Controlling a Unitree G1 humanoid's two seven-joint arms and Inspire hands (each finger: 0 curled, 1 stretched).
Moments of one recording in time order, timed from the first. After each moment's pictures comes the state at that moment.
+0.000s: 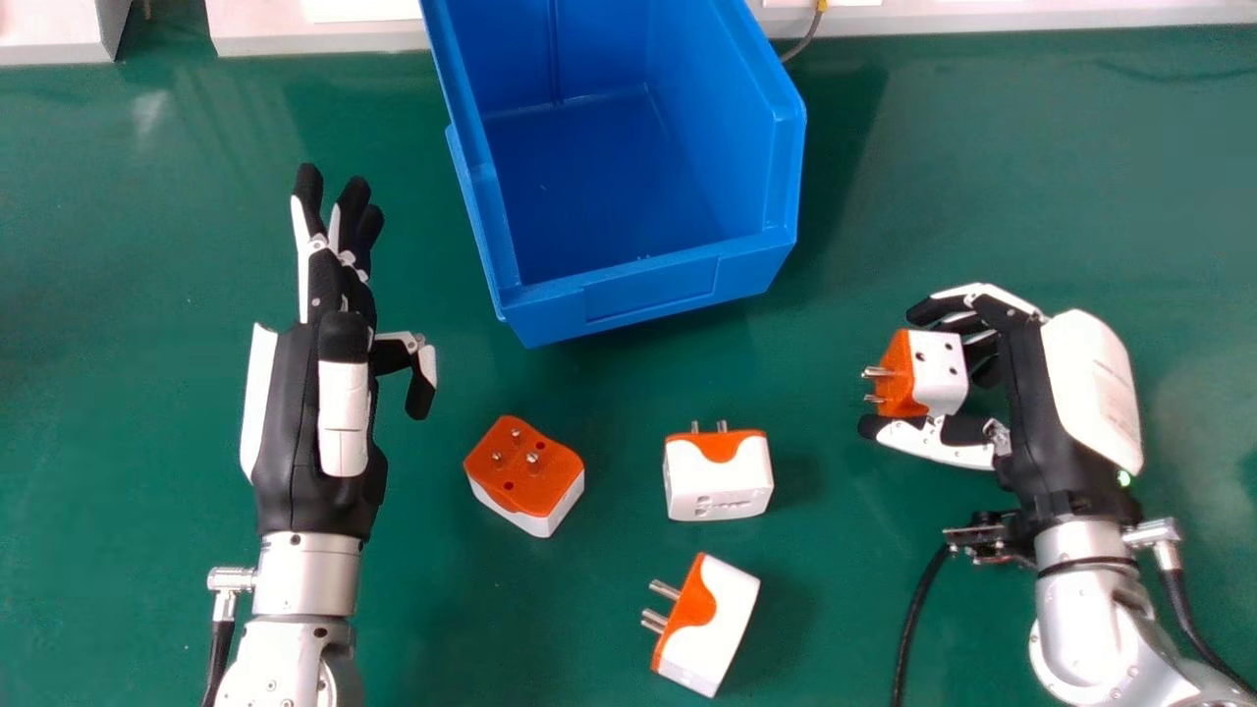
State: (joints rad) left arm -0.28 0.09 0.25 1.01 -0.24 -1.10 -0.37; right arm -0.47 -0.33 0.24 1.28 -0.55 -0.70 -0.75
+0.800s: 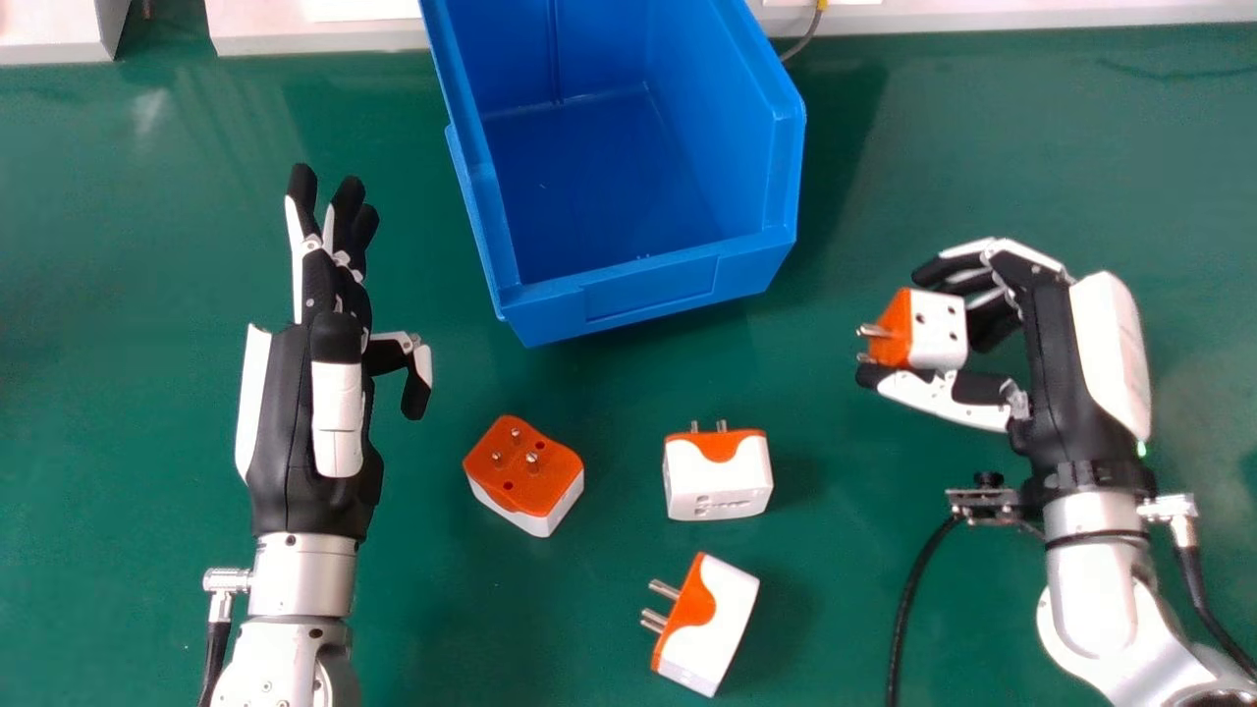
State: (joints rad) left arm -0.28 0.09 0.26 1.01 -0.25 -1.10 -0.39; right arm -0.46 -0.33 0.16 1.18 -0.46 -0.84 -0.67
